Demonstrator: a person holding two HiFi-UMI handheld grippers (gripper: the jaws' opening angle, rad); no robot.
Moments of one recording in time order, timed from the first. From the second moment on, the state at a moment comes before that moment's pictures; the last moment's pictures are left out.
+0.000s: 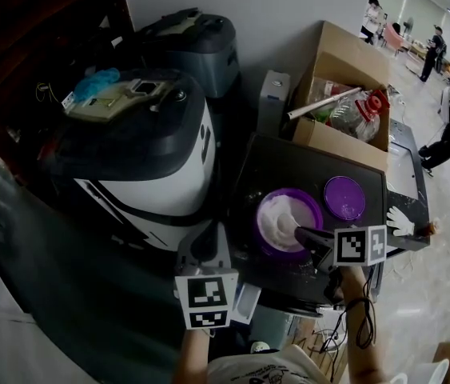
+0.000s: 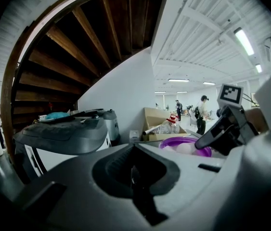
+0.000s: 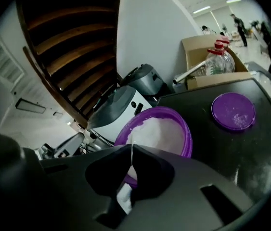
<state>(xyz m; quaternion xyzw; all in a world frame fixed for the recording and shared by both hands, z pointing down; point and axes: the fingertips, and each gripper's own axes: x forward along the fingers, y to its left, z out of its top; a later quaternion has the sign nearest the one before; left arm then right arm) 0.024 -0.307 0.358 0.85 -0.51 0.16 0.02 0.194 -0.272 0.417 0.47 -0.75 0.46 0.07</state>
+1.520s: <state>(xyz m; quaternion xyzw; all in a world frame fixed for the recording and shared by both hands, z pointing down) 0.016 -0.205 0.338 0.82 -0.55 0.14 0.00 0.144 -0.176 0.348 0.25 -0.71 0.56 -0.33</state>
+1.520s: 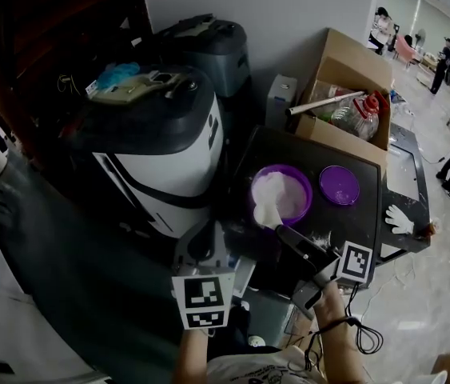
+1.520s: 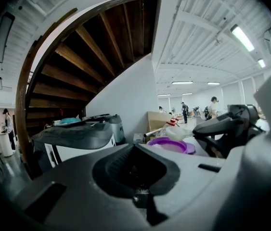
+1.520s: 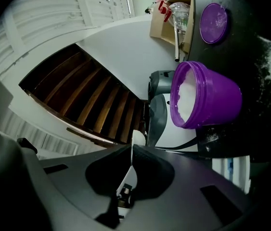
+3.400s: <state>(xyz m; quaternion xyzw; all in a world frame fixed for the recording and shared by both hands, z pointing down) -0.061 -0.091 0.410 0.77 -0.60 0.19 0.07 0.109 -0.092 0.454 0.34 -0.70 0.59 -0.19</state>
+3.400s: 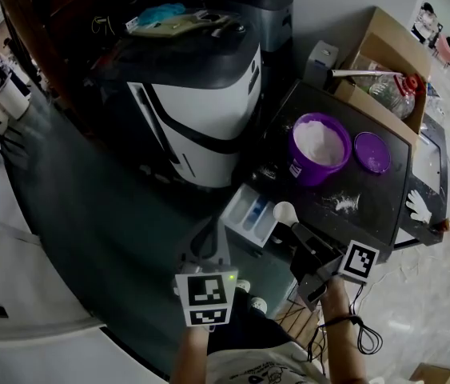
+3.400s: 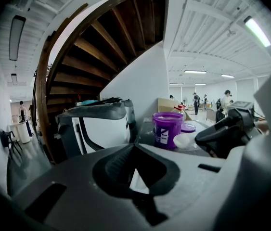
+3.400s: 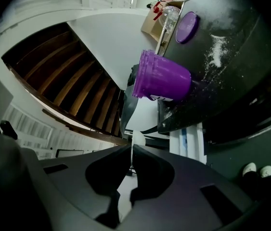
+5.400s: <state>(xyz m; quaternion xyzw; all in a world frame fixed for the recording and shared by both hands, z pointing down) -0.080 -0.113 0.489 0.78 -0.57 0.22 0.12 0.081 -0.121 0.568 0.54 -0.75 0.25 0.30</state>
